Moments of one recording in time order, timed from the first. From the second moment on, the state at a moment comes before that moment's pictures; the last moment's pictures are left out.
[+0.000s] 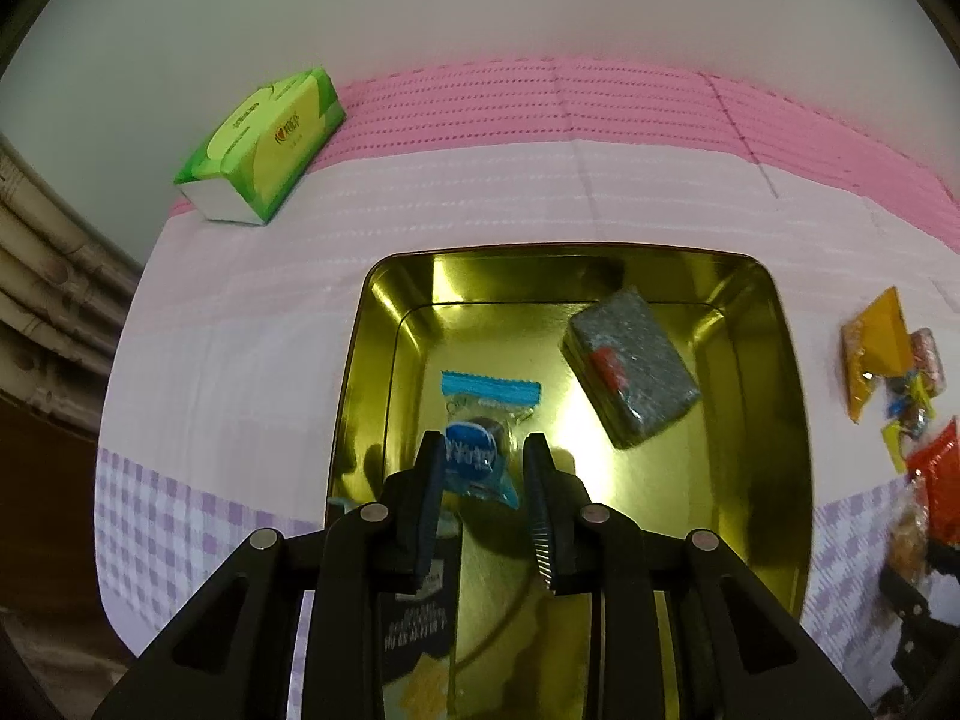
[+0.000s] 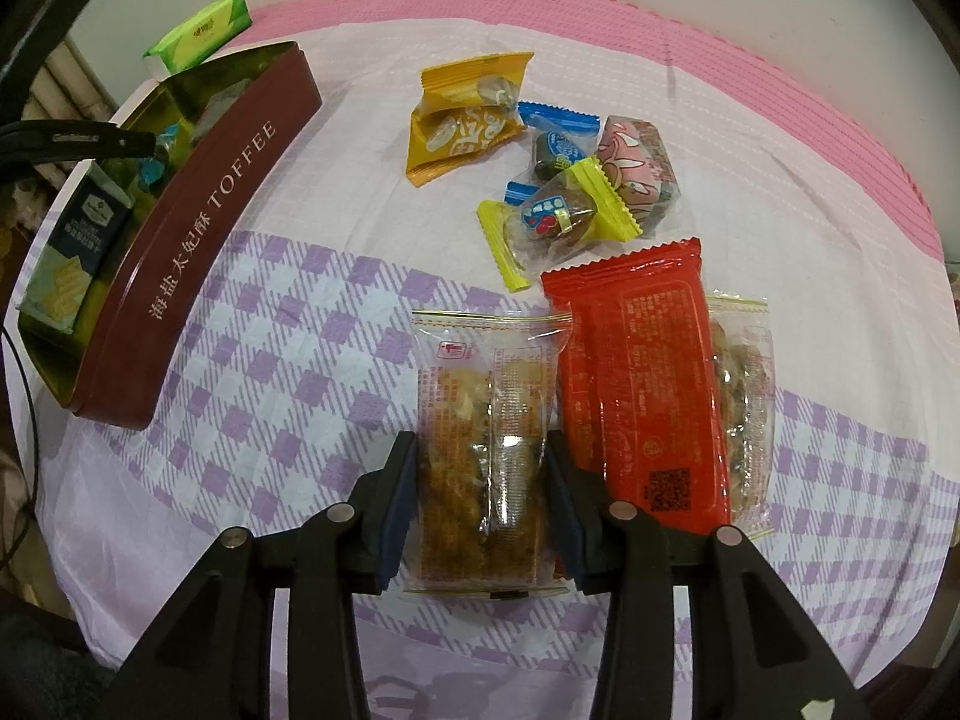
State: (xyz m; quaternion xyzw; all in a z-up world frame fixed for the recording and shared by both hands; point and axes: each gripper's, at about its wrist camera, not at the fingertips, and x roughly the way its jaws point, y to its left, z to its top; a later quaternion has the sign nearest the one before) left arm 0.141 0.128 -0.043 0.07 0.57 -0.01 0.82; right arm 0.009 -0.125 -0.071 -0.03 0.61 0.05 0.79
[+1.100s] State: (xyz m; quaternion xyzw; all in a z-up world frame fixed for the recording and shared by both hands) left arm 0.040 0.180 -0.009 0.00 0.51 0.07 0.86; right arm 0.019 -0.127 -0.052 -0.01 0.62 0.05 0.79
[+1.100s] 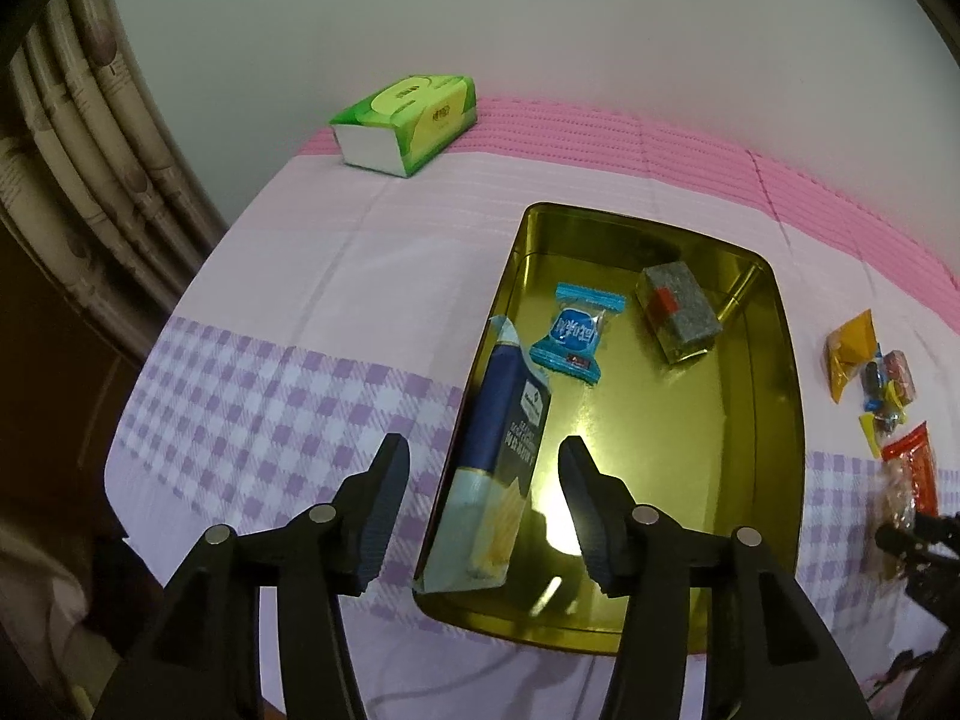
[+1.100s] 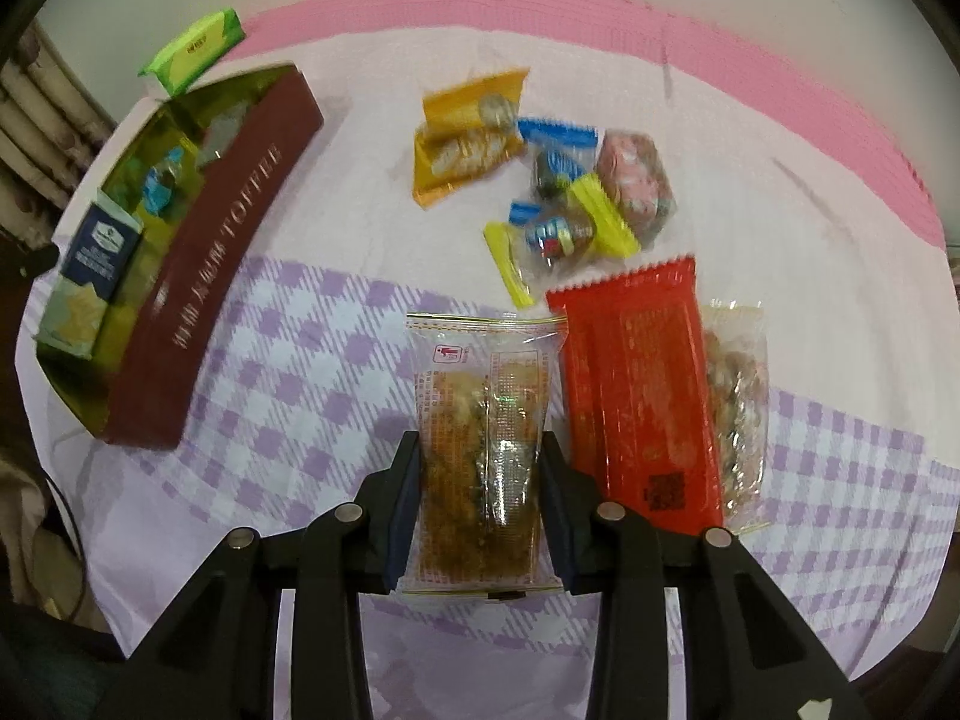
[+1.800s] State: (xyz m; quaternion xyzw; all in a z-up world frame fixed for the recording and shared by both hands) left arm 0.013 0.238 -0.003 -0.05 0.48 0.16 0.86; right arm 0.069 -0.001 0.003 0.03 0.58 0.18 0.80
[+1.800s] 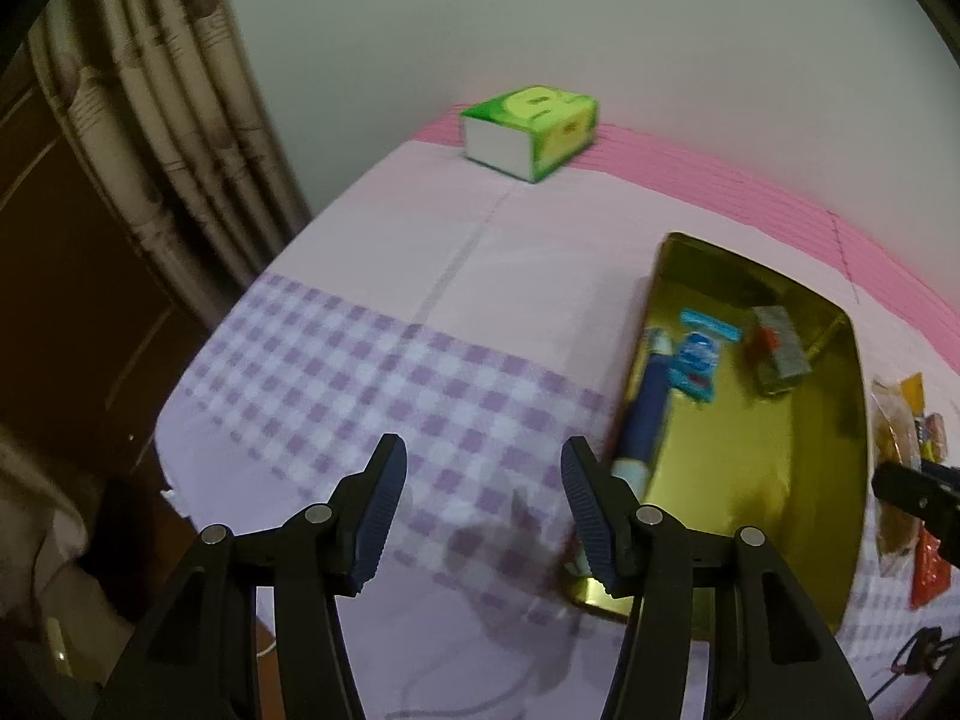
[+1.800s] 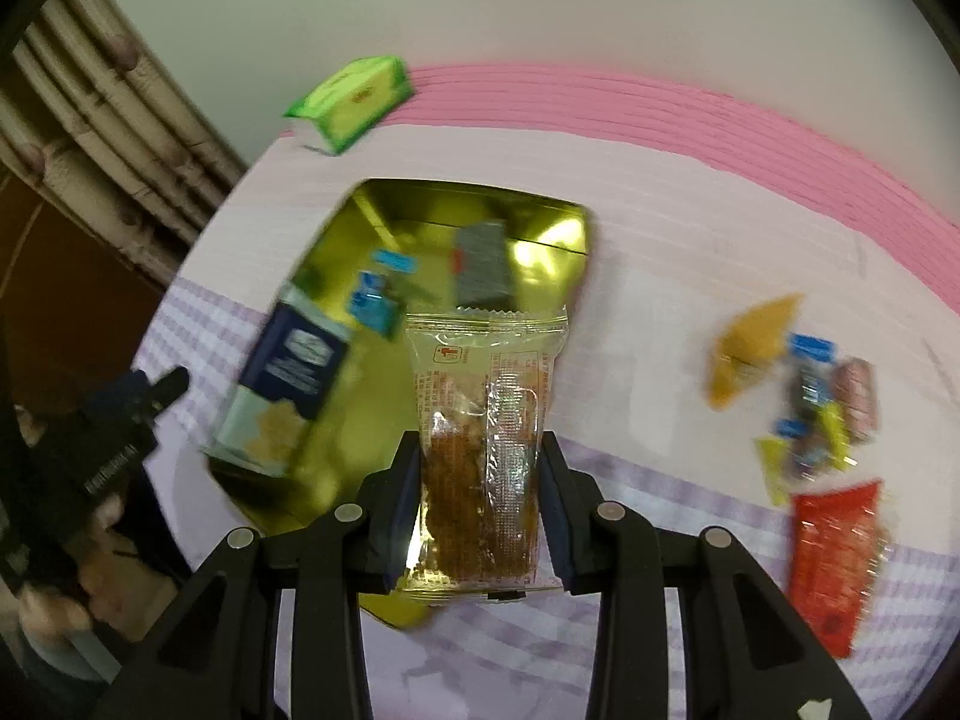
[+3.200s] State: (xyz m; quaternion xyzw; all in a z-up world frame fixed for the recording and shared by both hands) left arm 0.014 0.243 -0.018 -0.06 0.50 0.15 0.85; right arm 0.079 0.074 -0.050 -0.02 0.60 0.18 0.78
